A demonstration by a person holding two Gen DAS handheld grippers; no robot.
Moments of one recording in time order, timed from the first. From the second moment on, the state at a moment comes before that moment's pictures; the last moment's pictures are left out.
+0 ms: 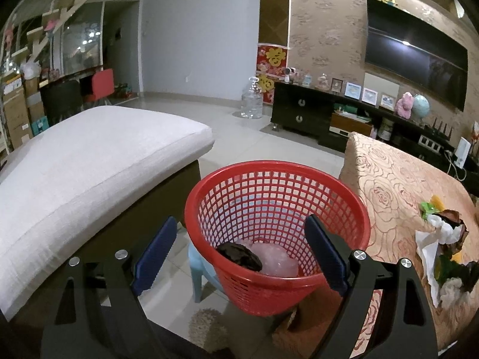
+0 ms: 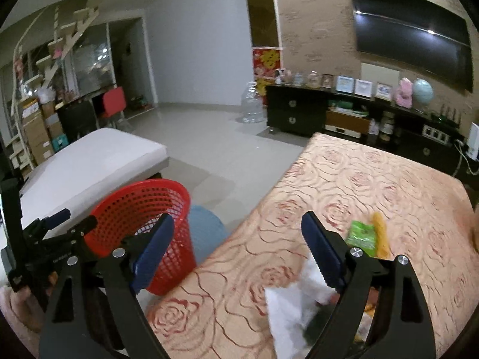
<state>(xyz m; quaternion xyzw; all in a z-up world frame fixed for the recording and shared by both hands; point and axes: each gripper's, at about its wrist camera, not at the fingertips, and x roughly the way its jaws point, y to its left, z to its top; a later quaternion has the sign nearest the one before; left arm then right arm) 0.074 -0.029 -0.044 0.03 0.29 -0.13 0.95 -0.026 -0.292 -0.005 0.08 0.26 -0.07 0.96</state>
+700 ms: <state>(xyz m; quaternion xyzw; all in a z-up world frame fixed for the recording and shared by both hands) 0.041 -0.077 -0.054 0.06 0.30 -0.20 0.93 -0.113 -0.379 -0.039 0.14 0.26 -0.19 0.94</state>
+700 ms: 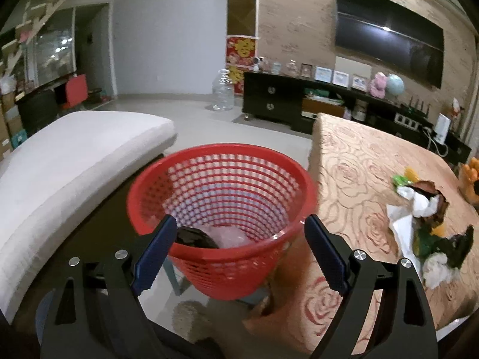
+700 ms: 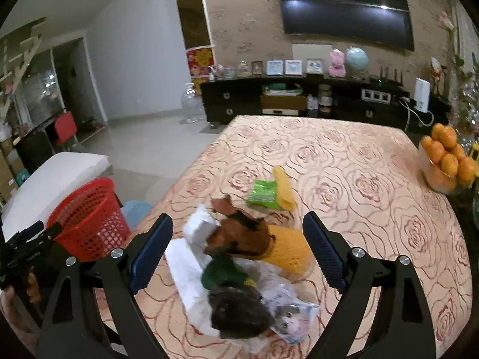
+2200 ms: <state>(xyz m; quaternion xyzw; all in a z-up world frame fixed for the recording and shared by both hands) 0.008 -0.161 -0.076 0.12 0.33 -0.29 0.89 -0.121 -0.409 -0.080 0.17 0.31 -0.15 0.92</state>
